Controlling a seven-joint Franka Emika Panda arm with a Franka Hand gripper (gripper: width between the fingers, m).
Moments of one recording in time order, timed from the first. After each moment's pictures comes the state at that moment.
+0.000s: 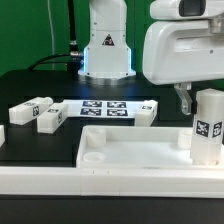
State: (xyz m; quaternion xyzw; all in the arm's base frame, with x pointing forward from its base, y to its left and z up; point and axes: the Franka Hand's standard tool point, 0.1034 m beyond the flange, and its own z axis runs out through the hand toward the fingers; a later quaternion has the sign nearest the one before) arm 0.630 0.110 0.105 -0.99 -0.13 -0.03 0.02
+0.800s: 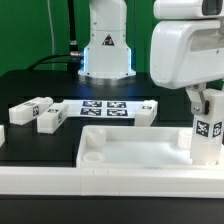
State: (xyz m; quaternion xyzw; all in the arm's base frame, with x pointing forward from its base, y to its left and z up) arm 0.631 0.106 0.105 -0.96 -0.27 -0.04 0.01
